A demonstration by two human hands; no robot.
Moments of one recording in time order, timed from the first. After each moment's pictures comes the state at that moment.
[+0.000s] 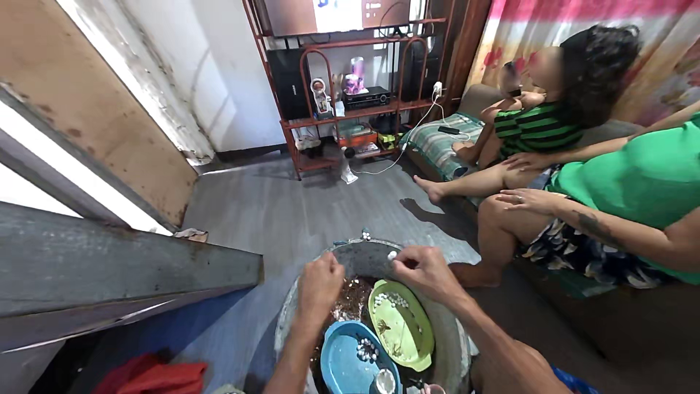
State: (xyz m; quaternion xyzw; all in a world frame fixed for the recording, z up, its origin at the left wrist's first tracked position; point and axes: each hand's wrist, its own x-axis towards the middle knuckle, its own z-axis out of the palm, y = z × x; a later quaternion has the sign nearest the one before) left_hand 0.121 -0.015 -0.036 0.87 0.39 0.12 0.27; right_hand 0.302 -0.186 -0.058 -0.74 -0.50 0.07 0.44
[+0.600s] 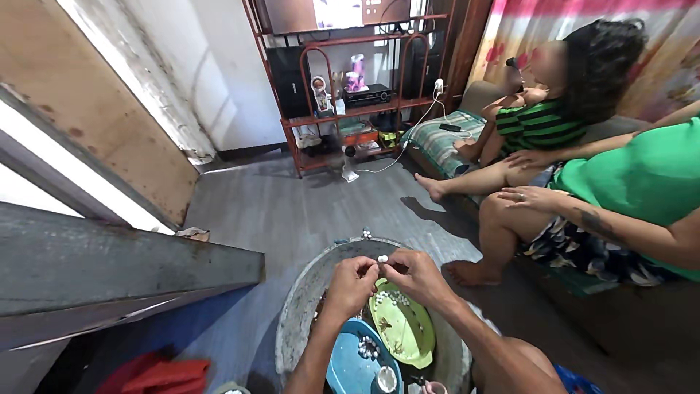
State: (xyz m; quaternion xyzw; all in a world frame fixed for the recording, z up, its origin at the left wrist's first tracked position) left_hand 0.141 -0.041 -0.046 0.81 0.23 0.14 0.52; right_hand 0.291 -0.177 -0.067 -0.73 -0.52 0.10 0.43
